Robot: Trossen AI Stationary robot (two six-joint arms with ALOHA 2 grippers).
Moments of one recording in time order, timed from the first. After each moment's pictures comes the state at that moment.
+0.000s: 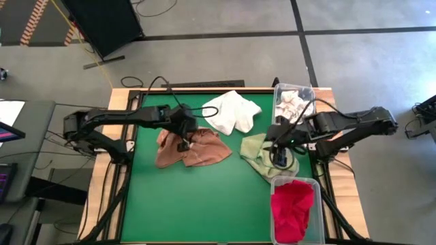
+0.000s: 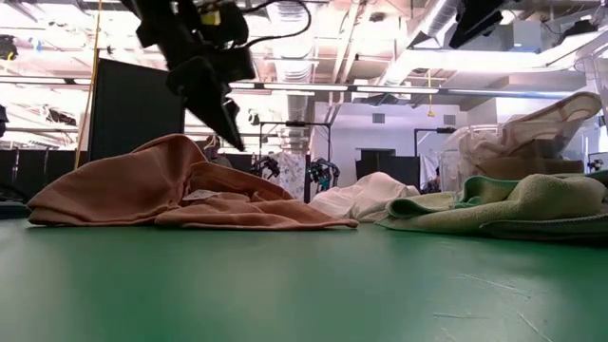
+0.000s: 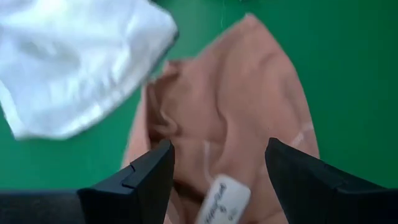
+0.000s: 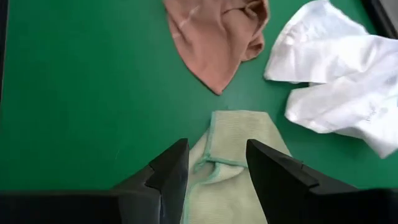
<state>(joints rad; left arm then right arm) 0.28 1.39 0.98 -0.50 0.10 0.25 0.18 1.13 1.20 -0.99 0.21 0.31</state>
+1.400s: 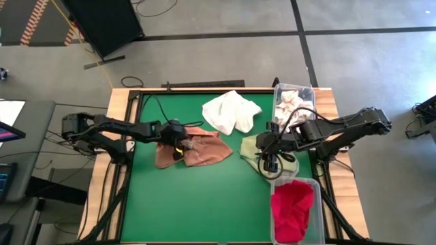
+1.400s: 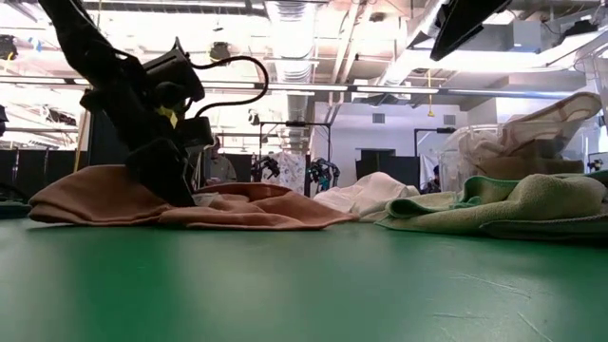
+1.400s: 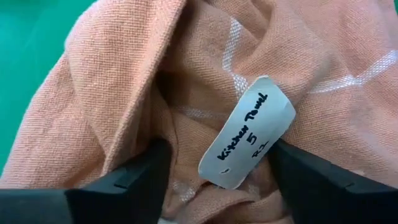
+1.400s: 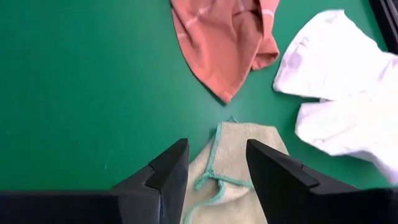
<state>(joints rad) 0.28 1.37 0.47 0.01 0.03 0.02 0.24 1.26 1.20 -0.91 0.26 0.27</state>
